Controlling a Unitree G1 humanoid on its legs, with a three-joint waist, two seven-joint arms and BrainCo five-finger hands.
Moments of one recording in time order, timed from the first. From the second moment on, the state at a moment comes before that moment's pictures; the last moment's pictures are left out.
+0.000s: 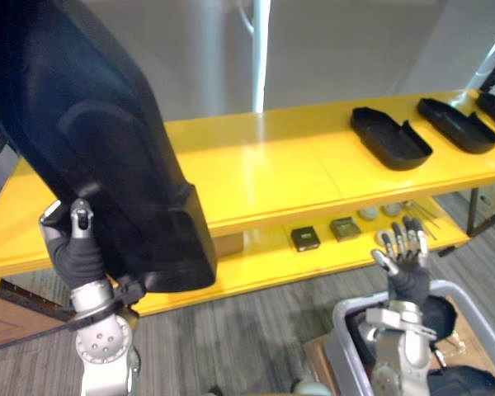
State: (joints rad) left arm 0.20 0.11 0.18 -0.47 0.04 -0.40 0.35; right arm 0.23 -0.01 -0.20 -0.11 0.42 -0.39 0.09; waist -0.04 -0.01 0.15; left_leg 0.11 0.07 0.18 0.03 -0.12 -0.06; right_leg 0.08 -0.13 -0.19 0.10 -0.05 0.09
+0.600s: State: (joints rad) left arm 0.22 0.09 0.17 -0.41 0.01 -0.40 0.28; right arm 0.17 -0.08 -0.18 -0.11 0.39 -0.44 0.05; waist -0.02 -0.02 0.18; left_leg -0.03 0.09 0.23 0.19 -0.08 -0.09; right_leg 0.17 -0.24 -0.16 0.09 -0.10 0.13
